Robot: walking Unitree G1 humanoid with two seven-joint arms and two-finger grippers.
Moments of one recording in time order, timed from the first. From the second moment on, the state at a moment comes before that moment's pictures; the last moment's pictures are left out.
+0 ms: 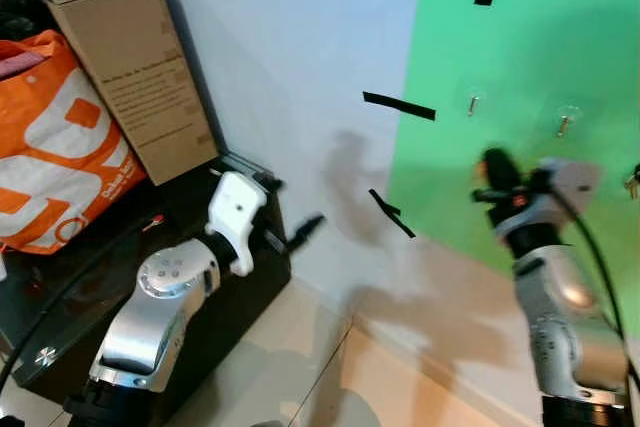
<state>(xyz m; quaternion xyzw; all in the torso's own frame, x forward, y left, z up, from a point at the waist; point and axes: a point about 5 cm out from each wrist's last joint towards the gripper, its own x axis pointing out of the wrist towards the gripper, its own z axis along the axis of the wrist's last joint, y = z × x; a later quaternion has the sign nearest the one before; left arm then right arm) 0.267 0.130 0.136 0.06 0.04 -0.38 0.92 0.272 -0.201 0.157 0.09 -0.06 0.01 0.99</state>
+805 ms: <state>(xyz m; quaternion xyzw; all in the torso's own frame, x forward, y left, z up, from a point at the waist) 0.260 0.121 0.140 0.05 0.04 -0.44 0.90 0.298 -0.169 0.189 0.10 -0.10 0.08 0.99</state>
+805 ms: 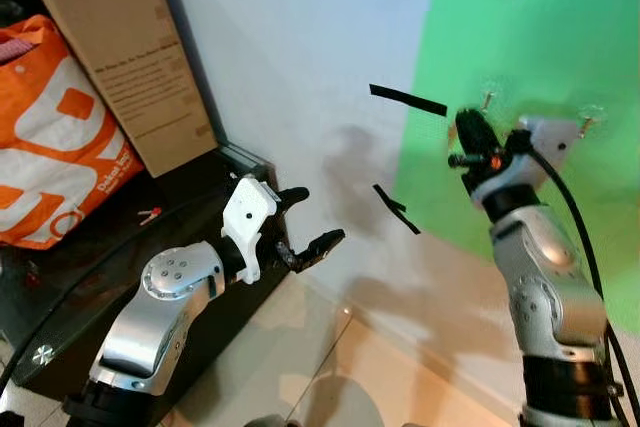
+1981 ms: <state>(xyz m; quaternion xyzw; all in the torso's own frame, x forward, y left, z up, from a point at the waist) 0.258 0.120 0.137 0.05 0.05 -0.45 0.89 0.289 -0.185 0.179 0.11 -0.07 0.04 0.99</state>
